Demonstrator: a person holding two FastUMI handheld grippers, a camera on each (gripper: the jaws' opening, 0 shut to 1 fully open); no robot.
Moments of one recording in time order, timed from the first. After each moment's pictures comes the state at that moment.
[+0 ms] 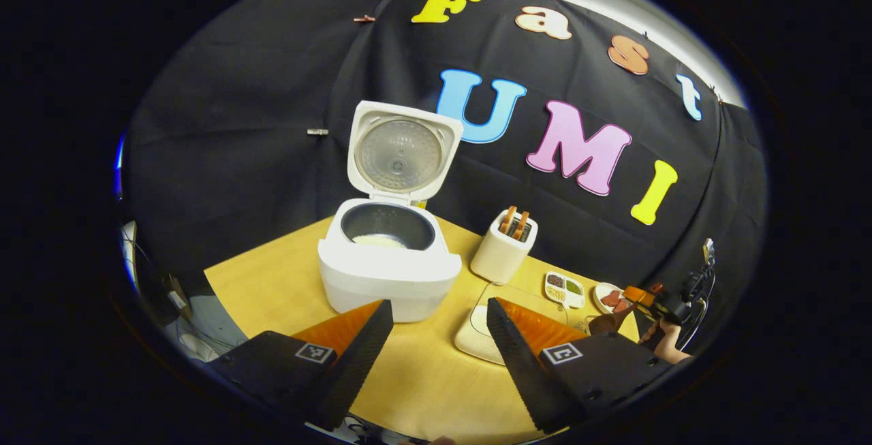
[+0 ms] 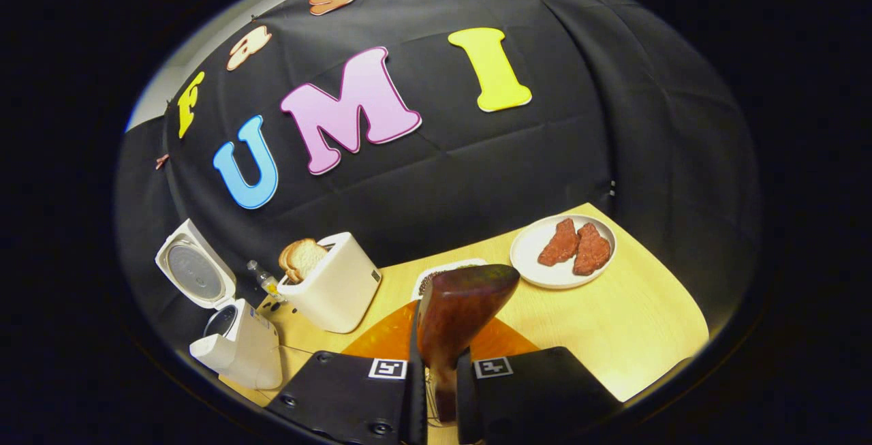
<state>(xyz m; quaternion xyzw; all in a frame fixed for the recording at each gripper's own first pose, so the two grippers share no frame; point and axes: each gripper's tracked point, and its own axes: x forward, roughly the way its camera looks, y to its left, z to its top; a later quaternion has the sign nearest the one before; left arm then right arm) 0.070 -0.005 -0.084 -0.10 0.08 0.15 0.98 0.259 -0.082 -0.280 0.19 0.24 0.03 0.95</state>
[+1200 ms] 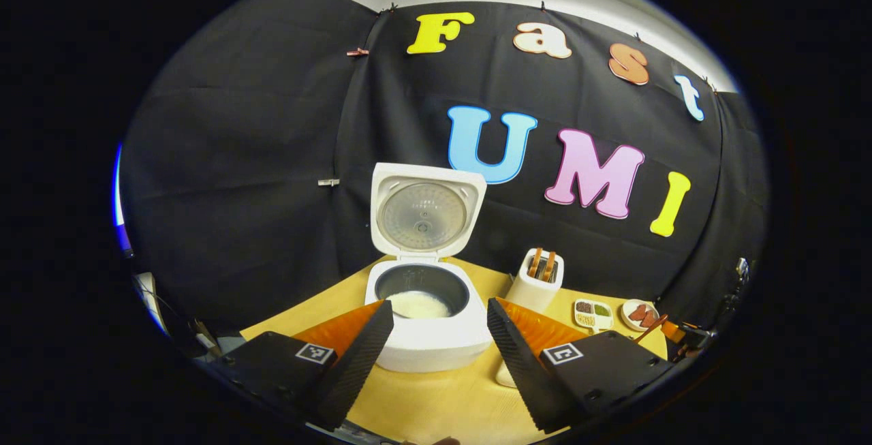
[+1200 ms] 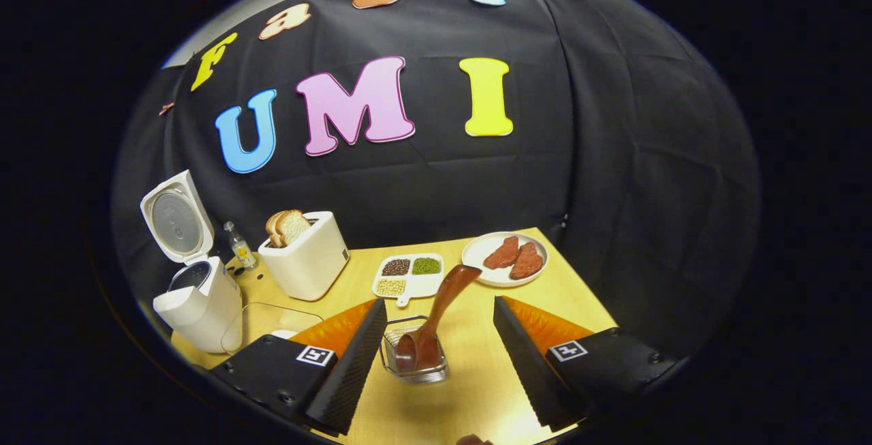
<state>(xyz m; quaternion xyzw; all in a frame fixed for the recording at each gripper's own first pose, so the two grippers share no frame) 0.095 0.059 0.022 -0.05 0.03 0.15 0.99 0.155 -0.116 -0.212 0.04 0.22 -0.02 0.98</state>
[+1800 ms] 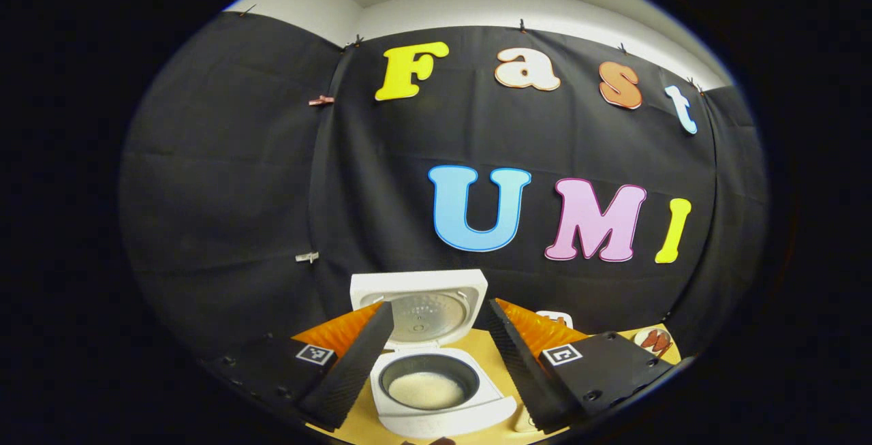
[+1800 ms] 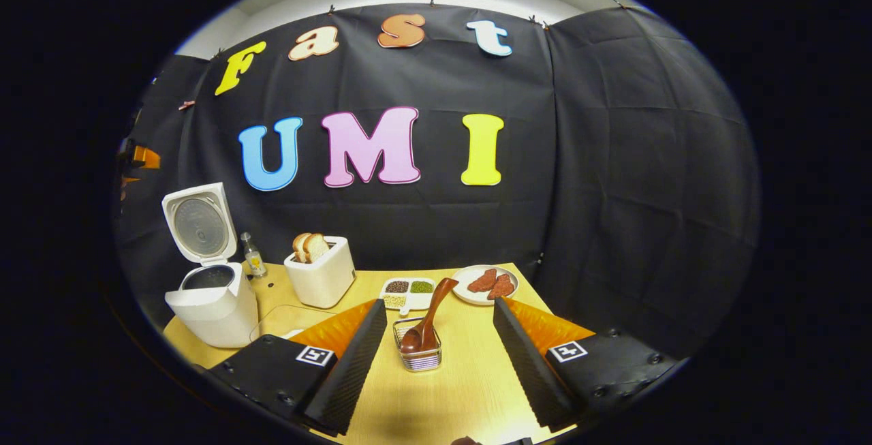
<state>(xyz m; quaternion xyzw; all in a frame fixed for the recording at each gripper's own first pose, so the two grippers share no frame) 0.201 0.102 0.176 0.05 -0.04 0.12 0.99 0.064 -0.093 -0.118 0.02 0.15 -0.04 0.99</state>
